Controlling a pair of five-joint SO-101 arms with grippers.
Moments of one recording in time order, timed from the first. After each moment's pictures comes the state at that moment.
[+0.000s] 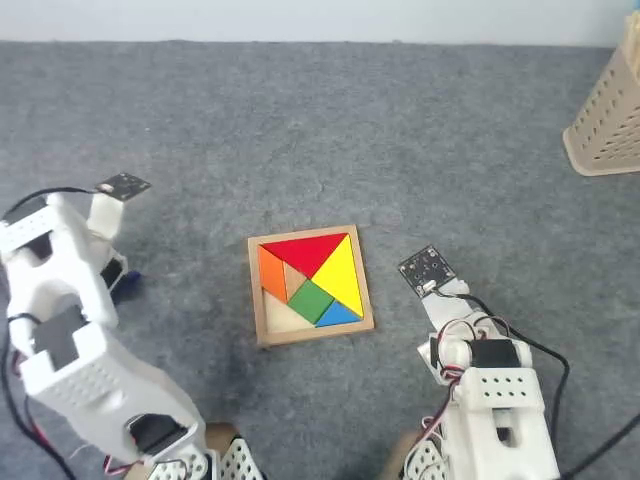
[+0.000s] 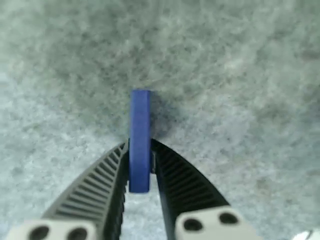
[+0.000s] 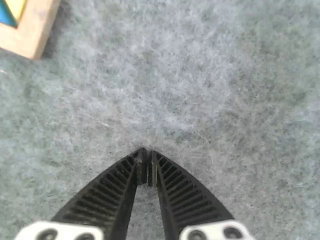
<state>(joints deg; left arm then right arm) -39.9 15.9 15.3 77.8 -53.0 -5.6 -60.1 85.5 55.1 30.1</state>
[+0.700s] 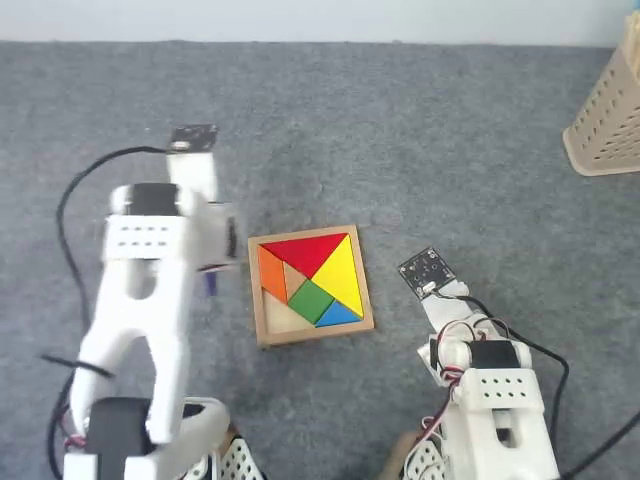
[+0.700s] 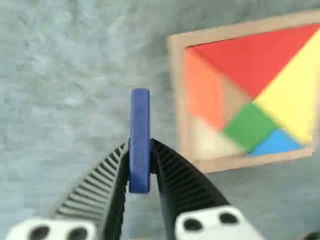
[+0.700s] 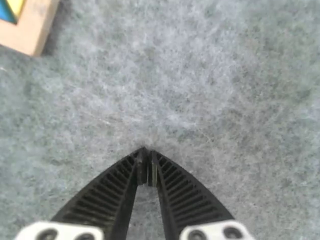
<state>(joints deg) -2.1 -16.3 27.4 84.7 14.4 -5.6 -60.2 86.1 55.1 30.0</state>
